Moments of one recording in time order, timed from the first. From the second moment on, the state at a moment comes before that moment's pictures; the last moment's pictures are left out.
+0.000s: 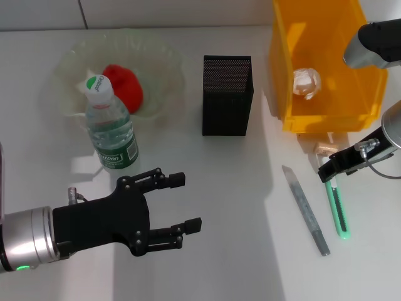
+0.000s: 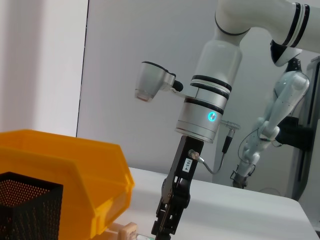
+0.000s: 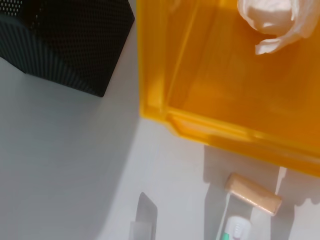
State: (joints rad) left arm -0.29 -2.07 1.21 0.49 1.48 1.61 -0.92; right arm 0.56 2.09 -1.39 -1.25 -2.71 -1.48 2.95
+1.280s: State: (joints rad) left arm -0.29 -2.07 1.21 0.49 1.48 1.61 -0.92; right arm 0.55 2.09 -1.42 -1.24 -2.71 -1.47 2.94
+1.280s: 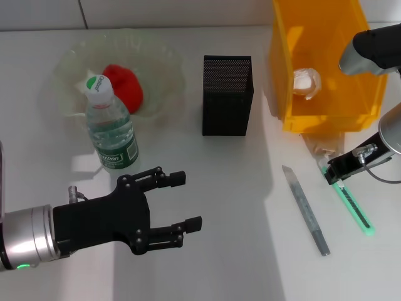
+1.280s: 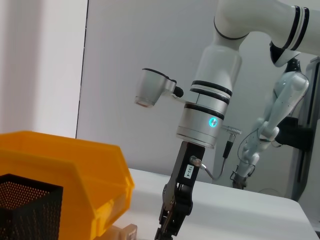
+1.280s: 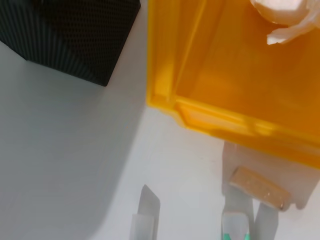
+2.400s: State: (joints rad) left arm -0.30 -2.07 1.21 0.49 1.48 1.61 -0.92; right arm 0.49 2.08 -1.25 -1.84 -2.52 -1.33 2.77
